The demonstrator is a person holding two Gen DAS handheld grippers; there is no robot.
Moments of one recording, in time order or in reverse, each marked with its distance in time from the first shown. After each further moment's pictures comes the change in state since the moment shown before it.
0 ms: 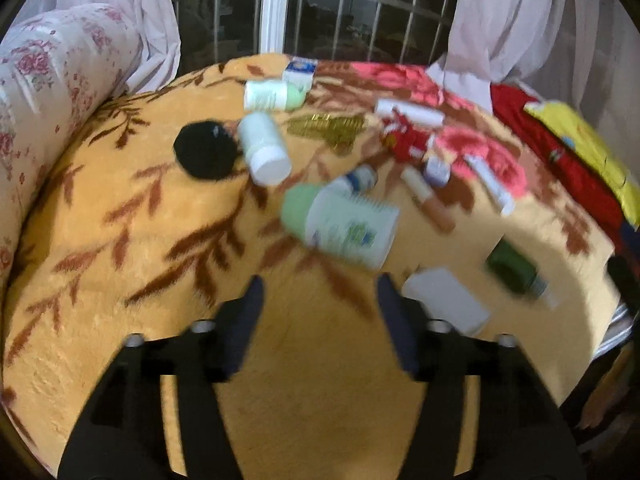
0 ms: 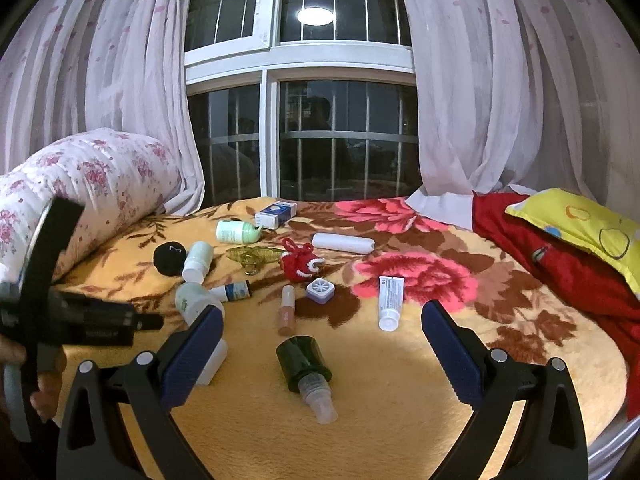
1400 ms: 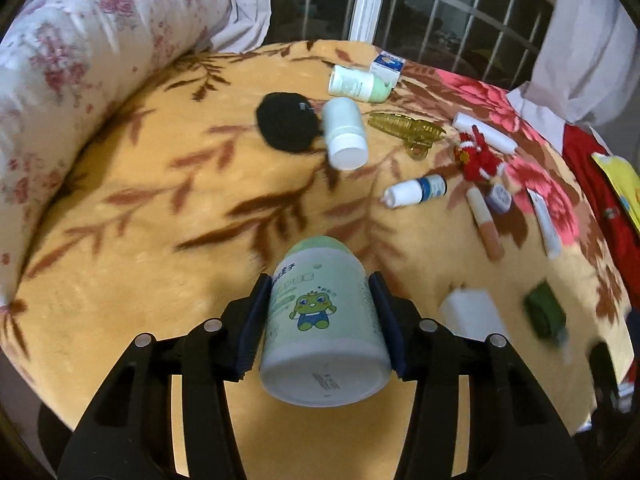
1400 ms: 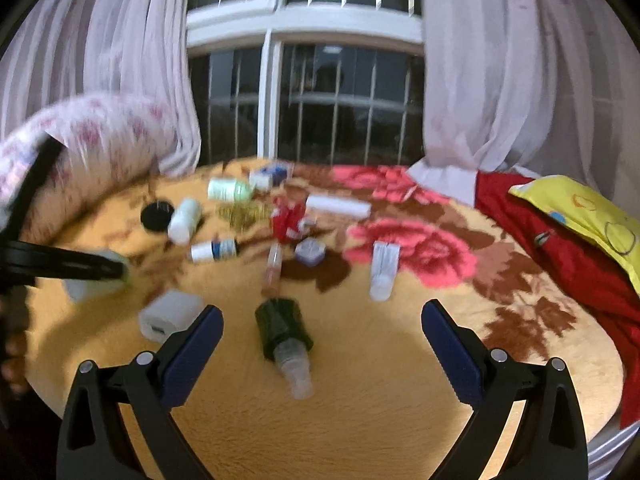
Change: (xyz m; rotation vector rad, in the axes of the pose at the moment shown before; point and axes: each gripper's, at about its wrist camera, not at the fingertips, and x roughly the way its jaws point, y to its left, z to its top) left arm -0.010 0.018 -0.006 -0.235 0.046 0.202; right arm 0.027 -0.003 -0.016 -0.070 0.151 0.000
